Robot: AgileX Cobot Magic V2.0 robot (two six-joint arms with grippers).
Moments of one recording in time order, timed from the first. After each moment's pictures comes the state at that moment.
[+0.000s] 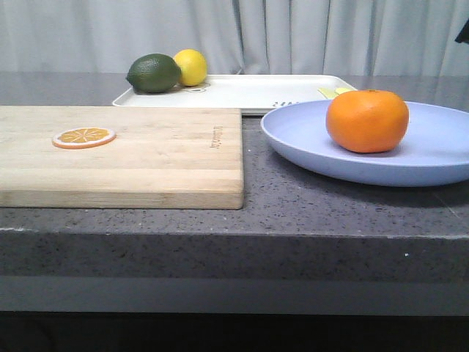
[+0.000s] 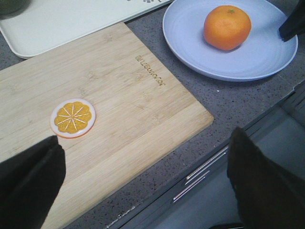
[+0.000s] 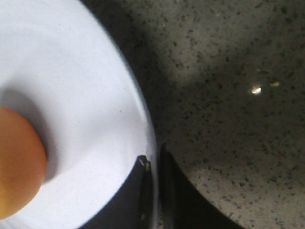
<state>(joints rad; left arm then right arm) -0.64 0.82 -0.91 -0.05 0.78 0.03 -0.01 1.33 -0.92 0.30 0.82 0.56</state>
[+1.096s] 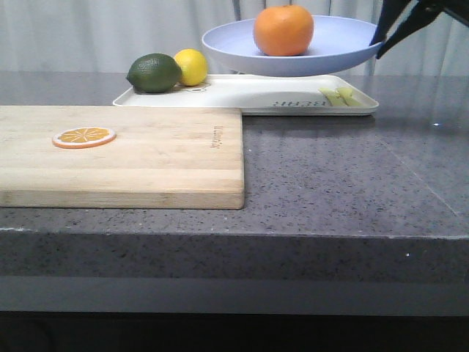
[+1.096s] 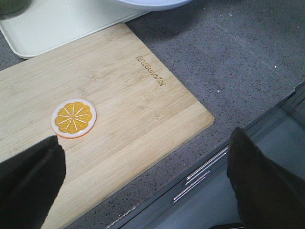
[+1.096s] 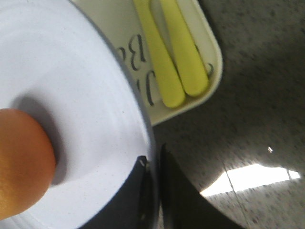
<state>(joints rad) -0.64 0.82 -0.91 -0.05 0.78 0.03 0.09 1.79 -1.64 0.33 0.87 0.55</state>
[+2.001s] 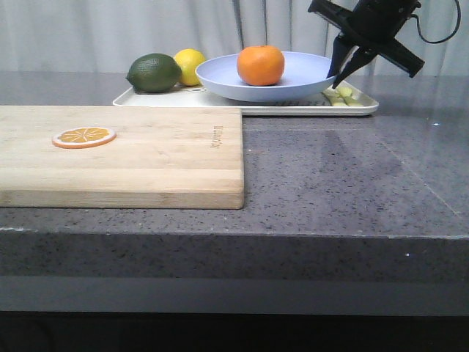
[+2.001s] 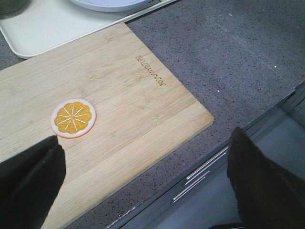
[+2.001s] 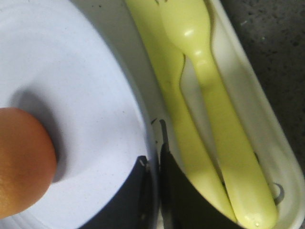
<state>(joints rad) -0.64 0.82 -0.91 -0.05 0.78 0.03 0.09 2.18 -2.09 0.33 0.98 0.59</state>
